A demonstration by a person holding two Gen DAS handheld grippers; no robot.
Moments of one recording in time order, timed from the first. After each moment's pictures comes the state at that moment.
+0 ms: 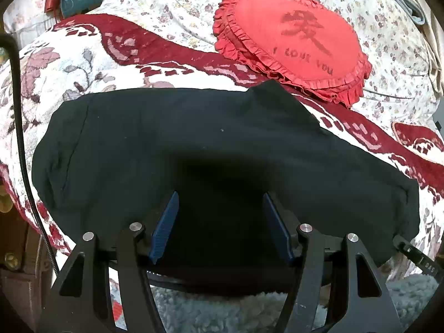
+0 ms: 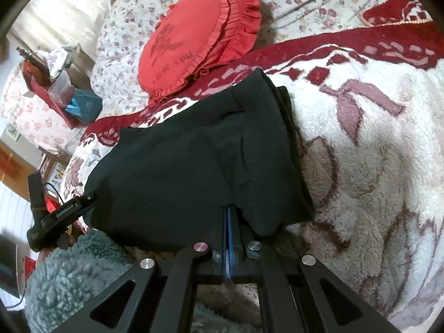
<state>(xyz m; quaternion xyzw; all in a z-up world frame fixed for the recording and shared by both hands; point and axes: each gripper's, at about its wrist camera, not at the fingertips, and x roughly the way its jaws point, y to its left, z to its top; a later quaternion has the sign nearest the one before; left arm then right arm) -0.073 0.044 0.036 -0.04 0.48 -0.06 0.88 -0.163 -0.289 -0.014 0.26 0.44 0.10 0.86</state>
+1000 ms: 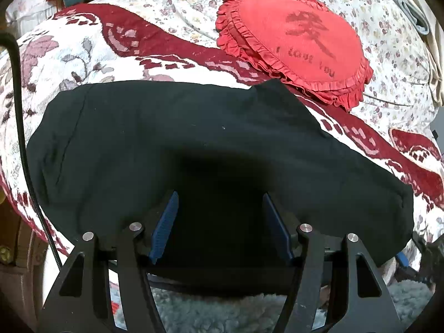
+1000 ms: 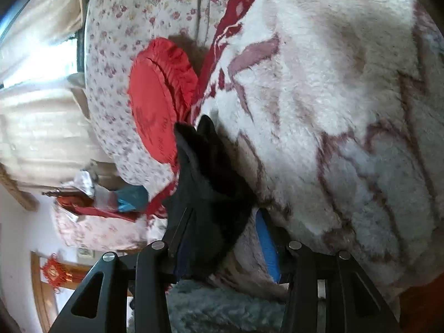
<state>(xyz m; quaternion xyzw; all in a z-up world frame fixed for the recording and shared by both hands) -0.069 0.046 0.033 -0.06 0.48 -0.07 0.87 -0.204 -0.360 -0.055 0.60 0.35 0.09 0.72</state>
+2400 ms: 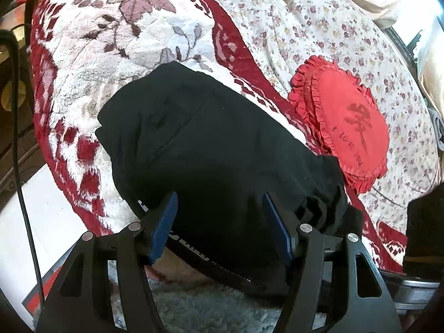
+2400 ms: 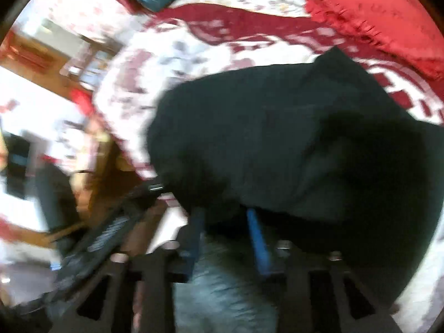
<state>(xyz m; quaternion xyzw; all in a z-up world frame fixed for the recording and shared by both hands) -0.114 0.153 0.036 -0.28 0.41 0.03 0.87 -0.037 -0.029 0.027 0.13 0.58 0.34 0.73</state>
